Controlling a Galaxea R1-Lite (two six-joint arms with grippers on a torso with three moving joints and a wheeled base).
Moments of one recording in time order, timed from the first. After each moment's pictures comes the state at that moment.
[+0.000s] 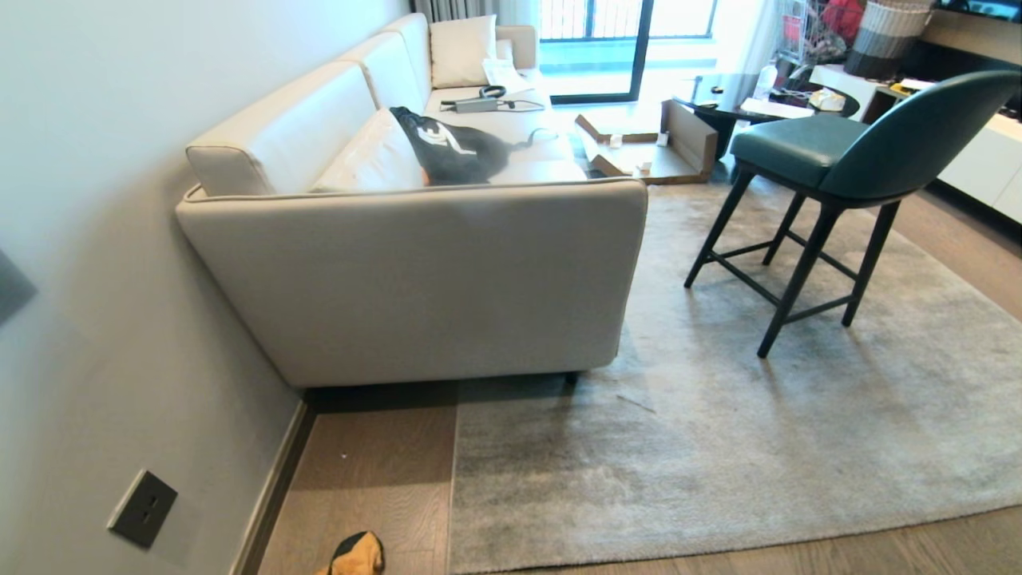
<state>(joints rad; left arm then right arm) 0.00 0.00 0.00 0.00 -0.02 0.03 0.00 0.00 0.00 -0.12 0.11 -0.12</state>
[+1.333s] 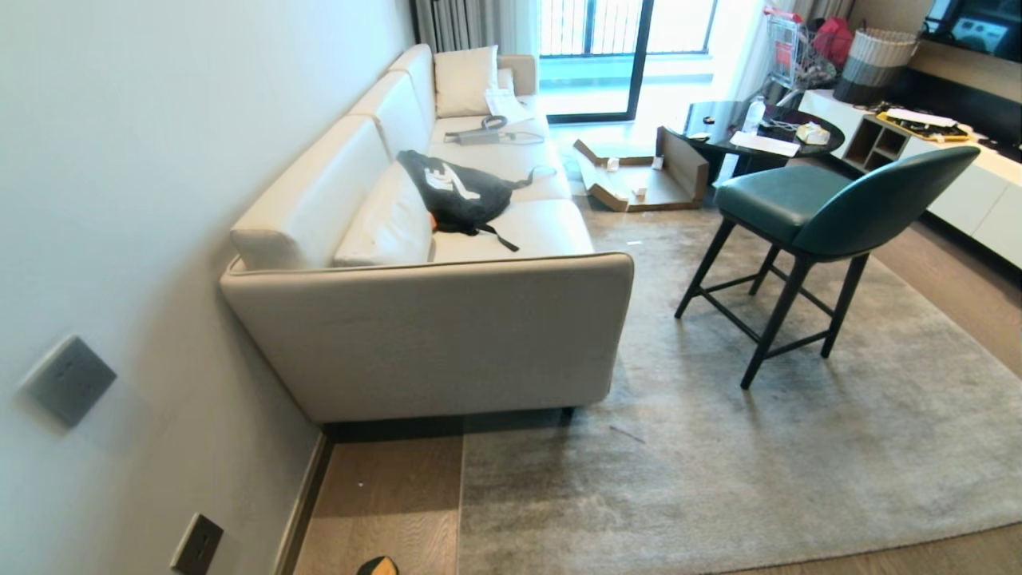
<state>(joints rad) 0.00 0.00 0.00 0.00 -0.02 0.03 0.00 0.00 0.00 0.00 0.01 -0.09</state>
